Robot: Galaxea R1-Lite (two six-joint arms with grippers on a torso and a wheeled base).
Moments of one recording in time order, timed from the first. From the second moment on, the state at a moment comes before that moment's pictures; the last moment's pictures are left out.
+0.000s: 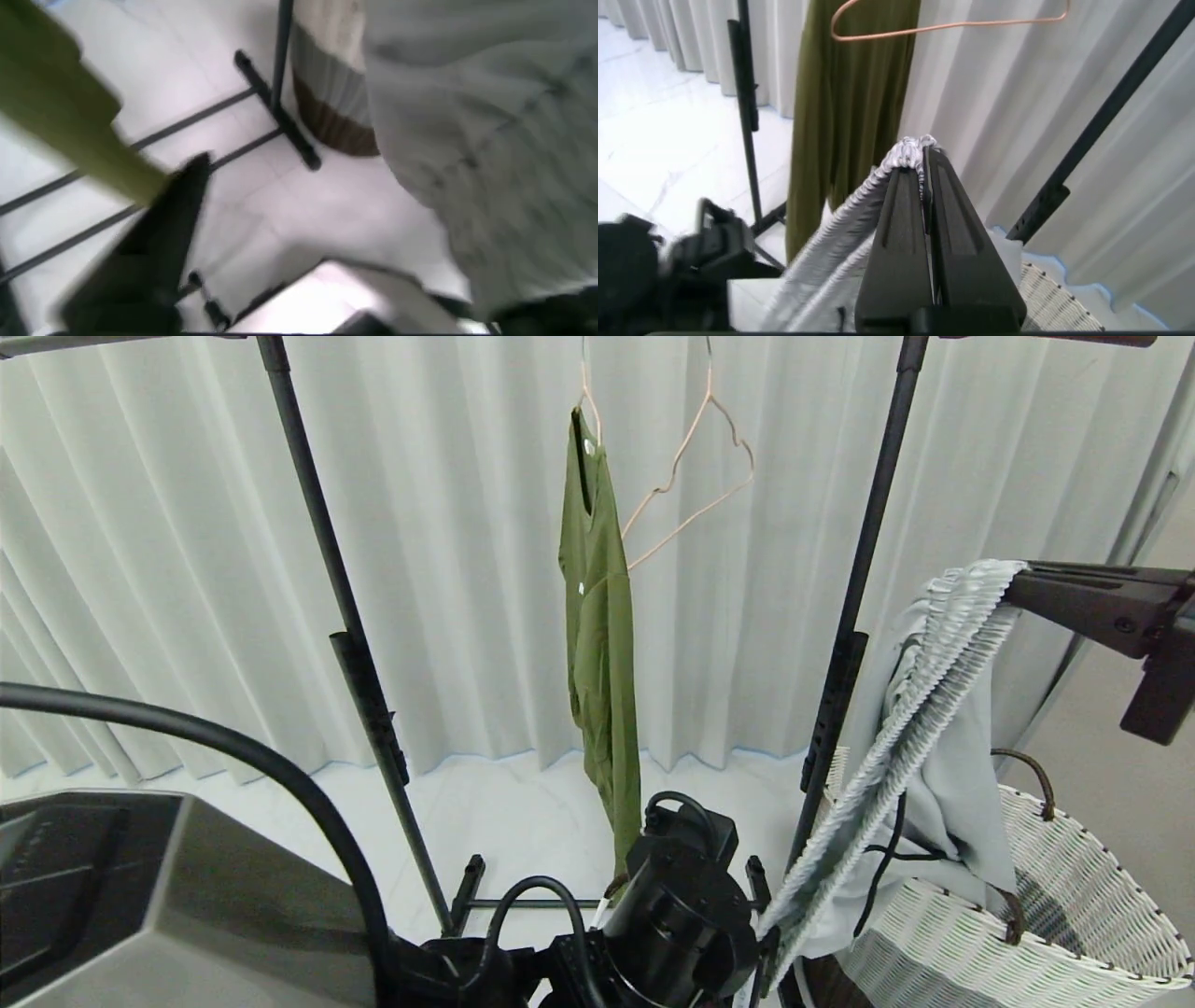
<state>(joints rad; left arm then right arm) -1.01 2.02 -0.83 -0.58 0.25 -0.30 0.77 1.15 -0.96 -0.20 -0.12 -0.16</state>
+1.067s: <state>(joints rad) -0.76 1.51 -0.96 -0.36 0.31 -0.08 0.82 1.27 -1.08 -0.27 -0.13 -0.25</state>
